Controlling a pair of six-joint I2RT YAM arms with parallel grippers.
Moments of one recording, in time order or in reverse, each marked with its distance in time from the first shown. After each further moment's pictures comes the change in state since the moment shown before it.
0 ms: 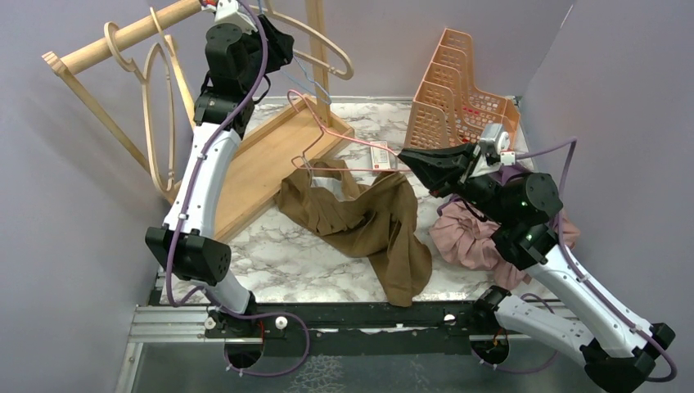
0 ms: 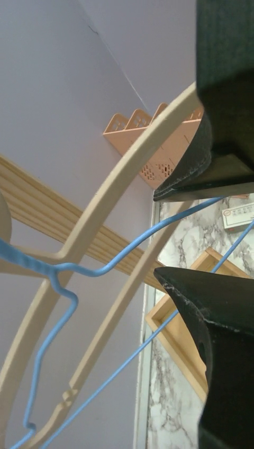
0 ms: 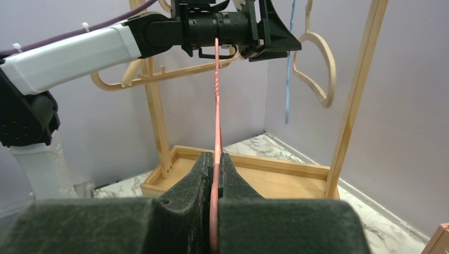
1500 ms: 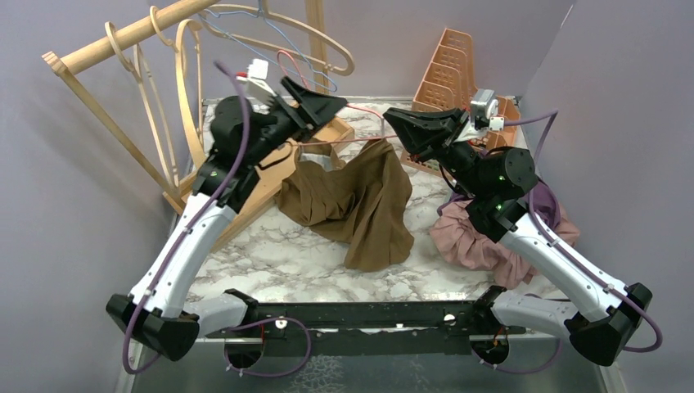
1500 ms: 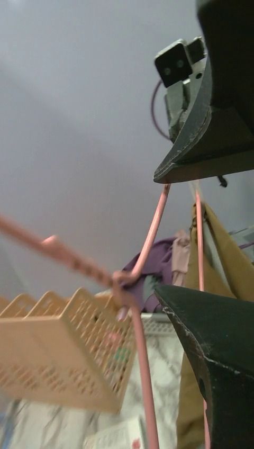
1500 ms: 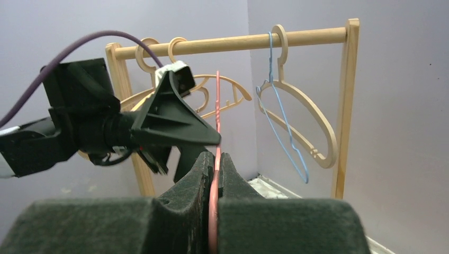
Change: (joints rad) left arm -0.187 -0.503 -0.561 0.116 0.301 -0.593; right arm 0.010 0.259 0.130 0.270 0.101 0.077
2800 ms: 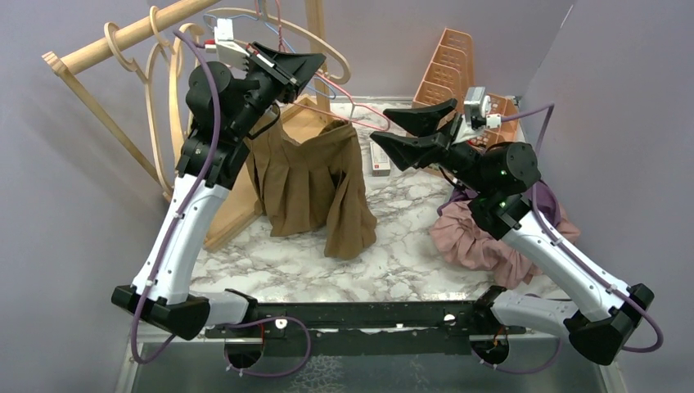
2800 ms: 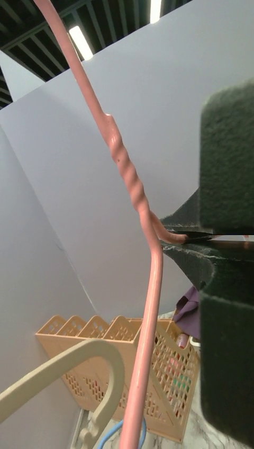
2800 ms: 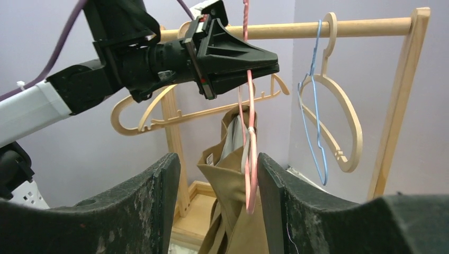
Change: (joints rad) left arm -0.016 0.142 0.306 -0.033 -0.151 -0.106; right arm 0.000 0.010 0.046 -0.067 -0.189 0.051
